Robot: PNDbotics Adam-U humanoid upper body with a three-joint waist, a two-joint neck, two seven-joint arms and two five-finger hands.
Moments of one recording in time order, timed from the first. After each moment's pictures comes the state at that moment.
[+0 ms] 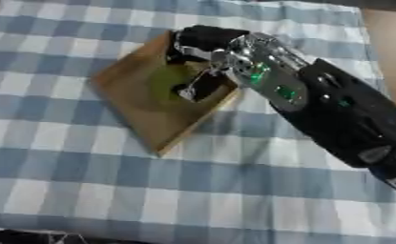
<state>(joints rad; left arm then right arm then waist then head) -0.42 0.50 0.04 -1.98 0.14 -0.33 0.34 -0.98 -0.57 0.66 -1.44 0.54 0.00 0.46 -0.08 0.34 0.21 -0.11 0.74</state>
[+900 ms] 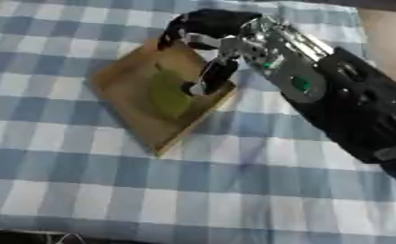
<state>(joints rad) -0.42 0.50 0.03 -1.98 0.14 -0.33 0.34 -0.97 -0.67 0.53 -1.64 0.55 0.03 0.48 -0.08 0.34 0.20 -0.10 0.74</state>
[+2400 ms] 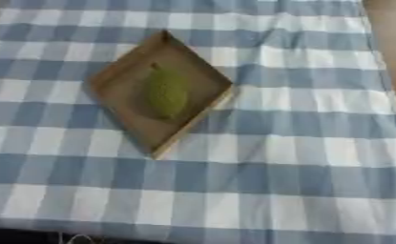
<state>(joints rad) -0.40 0.50 0.07 -1.98 0.11 -0.36 0.42 -0.62 -0.66 -0.08 -1.98 0.19 -0.16 -0.41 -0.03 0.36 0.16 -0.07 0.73</state>
